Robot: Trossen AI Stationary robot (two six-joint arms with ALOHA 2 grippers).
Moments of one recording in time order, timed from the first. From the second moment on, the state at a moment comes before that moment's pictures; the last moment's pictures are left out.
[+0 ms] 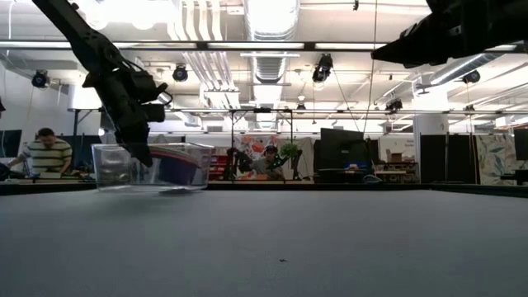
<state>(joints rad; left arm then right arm) 1.07 1.37 0.76 -0.54 0.32 0.52 0.14 0.73 0.34 0.25 0.27 -0.27</state>
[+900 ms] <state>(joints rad) 1.07 1.37 0.94 -0.83 0.21 0.30 0.14 0.76 0.34 0.27 0.28 -0.24</state>
